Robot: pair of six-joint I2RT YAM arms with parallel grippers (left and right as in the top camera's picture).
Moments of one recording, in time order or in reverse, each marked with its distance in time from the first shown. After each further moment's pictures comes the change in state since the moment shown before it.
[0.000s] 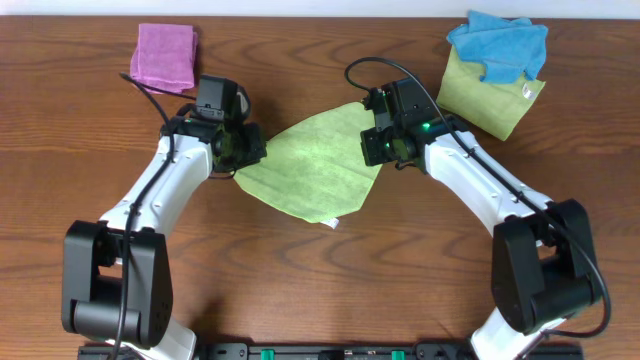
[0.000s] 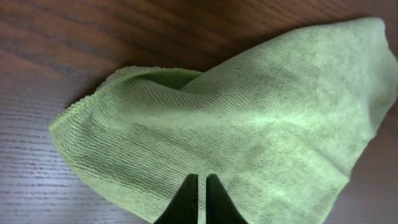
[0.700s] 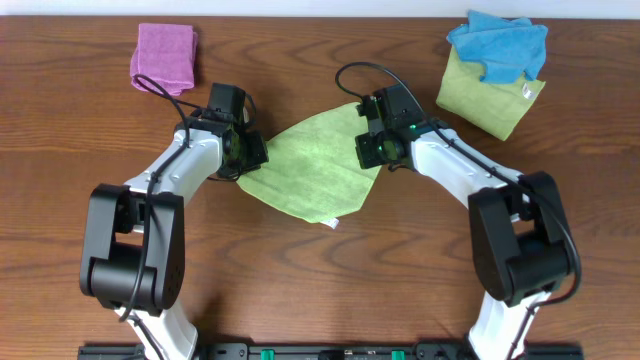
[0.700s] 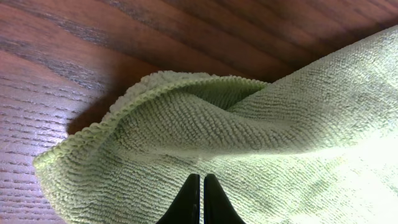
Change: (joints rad) left arm 0.000 0.151 0.000 0.053 -0.052 -0.022; right arm 0.000 0.146 0.000 0.100 0.005 -0.016
